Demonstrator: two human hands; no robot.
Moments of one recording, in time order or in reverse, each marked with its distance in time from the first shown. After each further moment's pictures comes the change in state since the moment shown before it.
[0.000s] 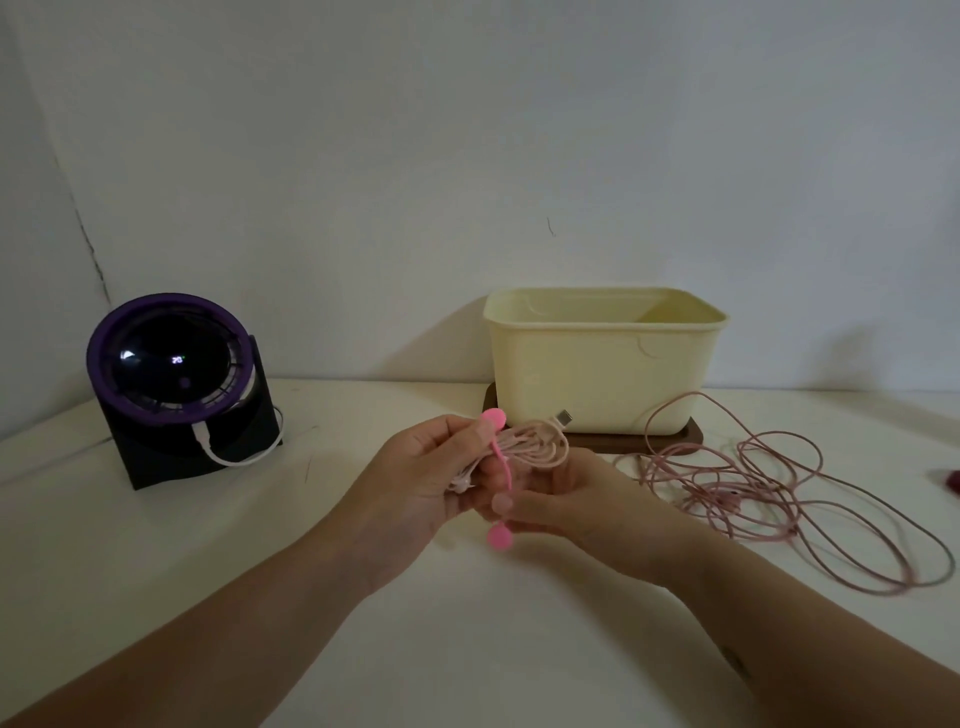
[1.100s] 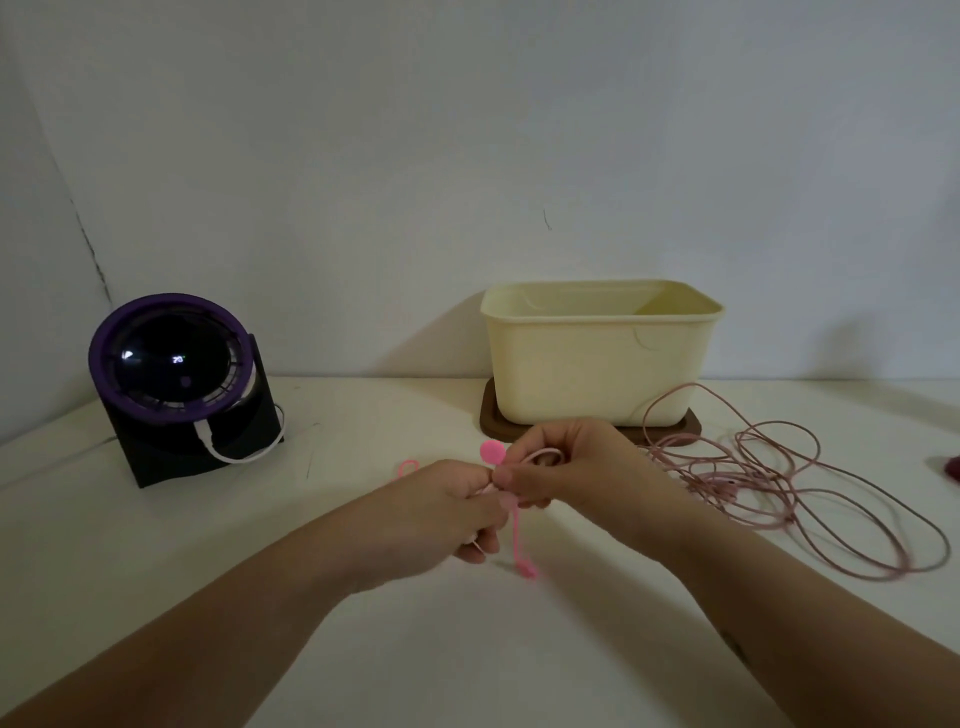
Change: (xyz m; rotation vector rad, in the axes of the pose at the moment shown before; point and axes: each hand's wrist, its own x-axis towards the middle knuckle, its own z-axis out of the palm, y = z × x) left_hand -0.006 -0.001 -0.001 0.705 -0.236 -0.205; right_hand -0.004 -0.020 0.001 -0.142 0.206 0.013
